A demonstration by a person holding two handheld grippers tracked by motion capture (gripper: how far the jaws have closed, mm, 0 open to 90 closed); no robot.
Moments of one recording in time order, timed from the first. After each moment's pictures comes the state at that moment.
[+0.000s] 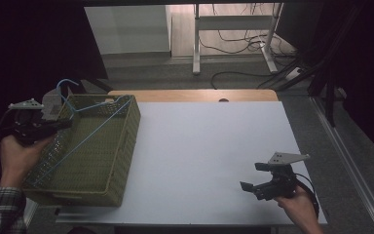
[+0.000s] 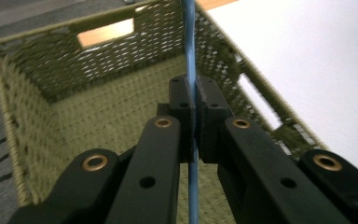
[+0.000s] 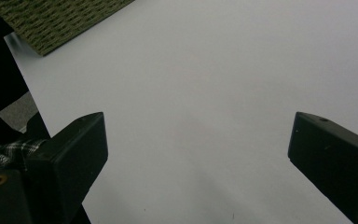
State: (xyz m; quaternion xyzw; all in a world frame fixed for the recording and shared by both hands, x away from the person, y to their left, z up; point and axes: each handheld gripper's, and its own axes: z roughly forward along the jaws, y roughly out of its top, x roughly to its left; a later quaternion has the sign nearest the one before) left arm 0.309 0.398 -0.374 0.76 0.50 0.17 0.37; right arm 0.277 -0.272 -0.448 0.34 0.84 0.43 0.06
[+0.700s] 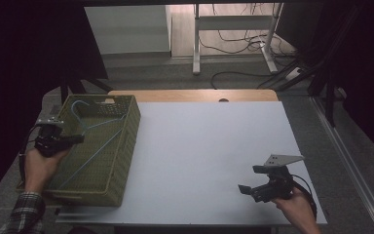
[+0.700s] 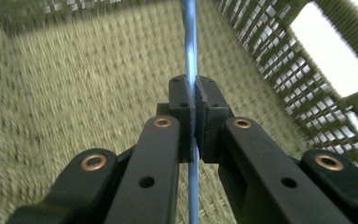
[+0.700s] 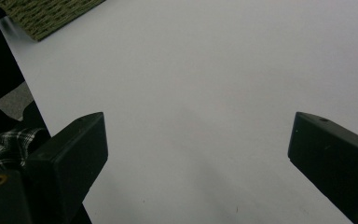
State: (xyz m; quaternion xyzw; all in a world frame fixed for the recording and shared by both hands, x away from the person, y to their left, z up) left arm 0.329 0.394 -0.458 0.76 0.55 0.12 0.32; right arm 0.277 -0.267 -0.456 0.33 0.85 0.41 0.05
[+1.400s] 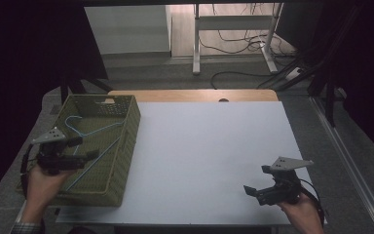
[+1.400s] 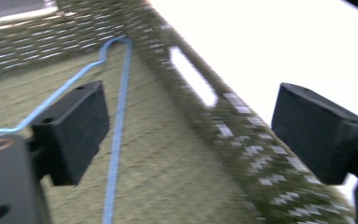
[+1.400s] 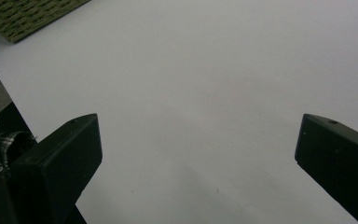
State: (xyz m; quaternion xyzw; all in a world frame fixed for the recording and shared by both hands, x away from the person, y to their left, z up) left arm 0.253 0.333 -0.423 0.76 0.45 0.14 0.45; right arm 0.261 -0.277 -0.446 0.35 0.84 0.40 0.10
